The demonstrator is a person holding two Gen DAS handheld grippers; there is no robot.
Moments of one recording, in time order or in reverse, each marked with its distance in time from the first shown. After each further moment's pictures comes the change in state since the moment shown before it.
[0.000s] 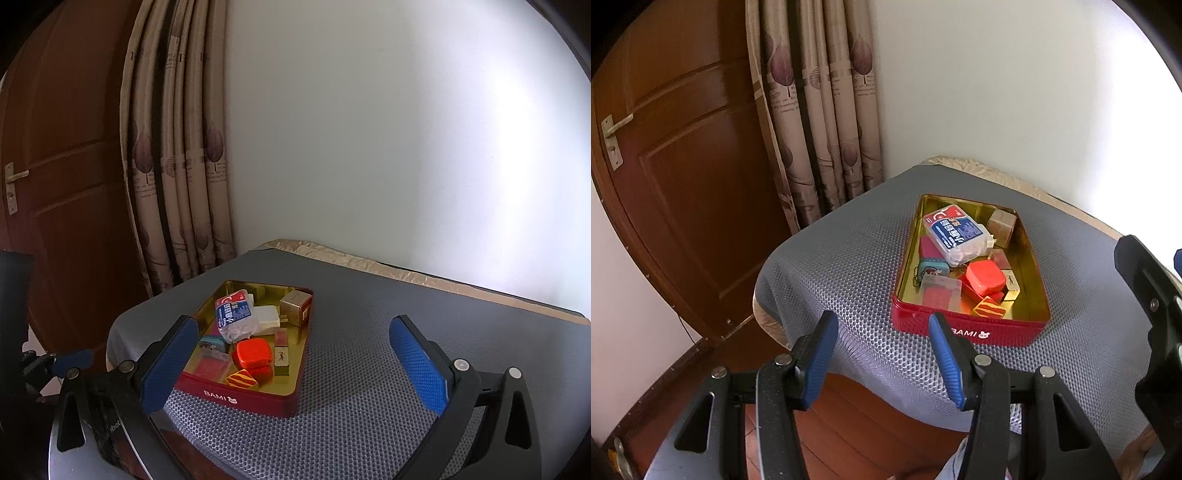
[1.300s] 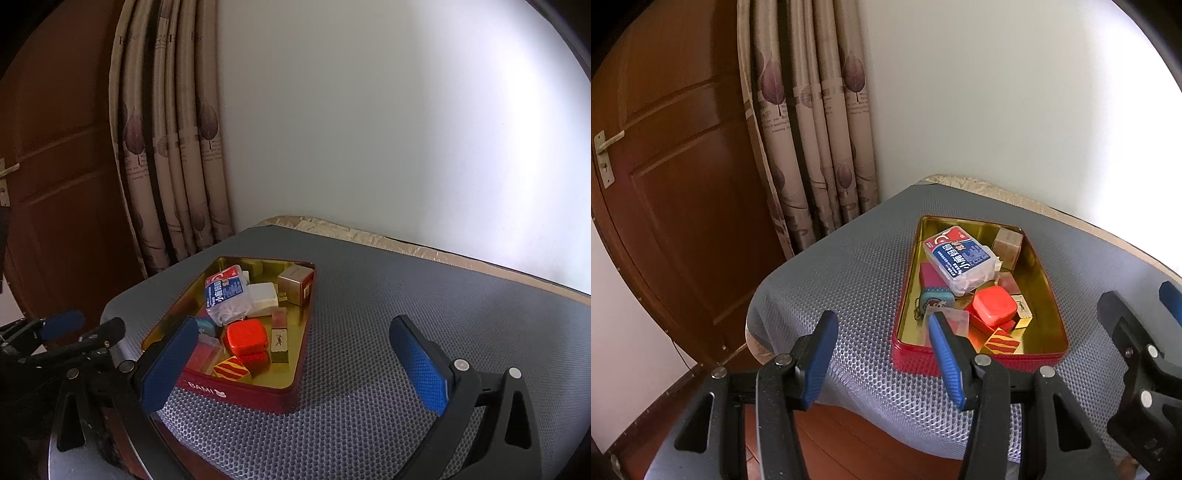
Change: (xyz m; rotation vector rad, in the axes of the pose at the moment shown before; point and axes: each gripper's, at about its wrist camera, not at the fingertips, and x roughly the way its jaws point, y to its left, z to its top) left arm 0.030 -0.006 0.010 0.039 -0.094 -0.002; right arm 0.047 -0.011 -0.026 0.026 0.067 0.025
